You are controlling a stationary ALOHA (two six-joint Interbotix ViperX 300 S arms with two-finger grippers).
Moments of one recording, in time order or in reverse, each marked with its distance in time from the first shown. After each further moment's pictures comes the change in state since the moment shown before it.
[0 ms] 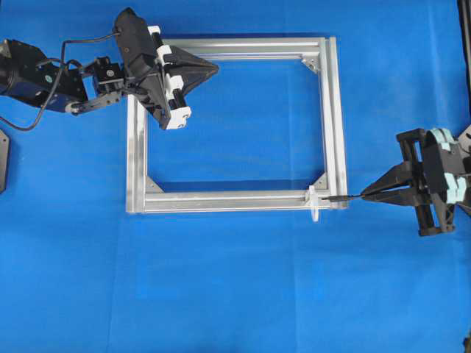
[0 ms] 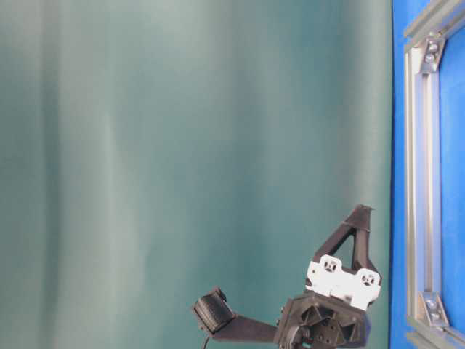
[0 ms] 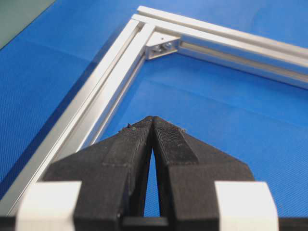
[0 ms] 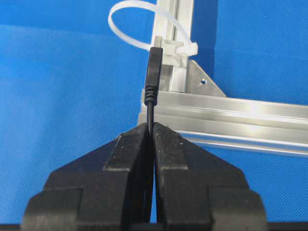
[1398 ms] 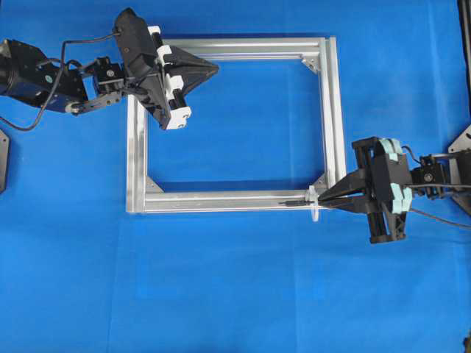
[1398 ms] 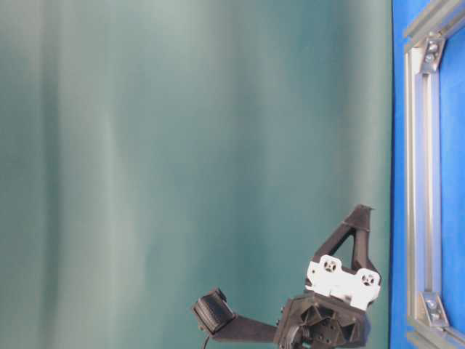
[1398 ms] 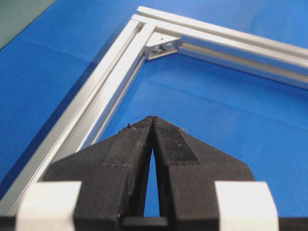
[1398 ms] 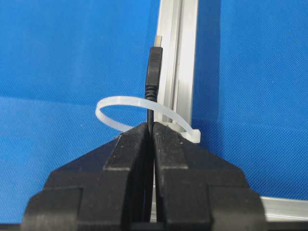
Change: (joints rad) left arm 0.000 0.000 0.000 0.000 -0.003 0.000; right arm 0.000 0.364 -0.173 0.002 -0.230 0.008
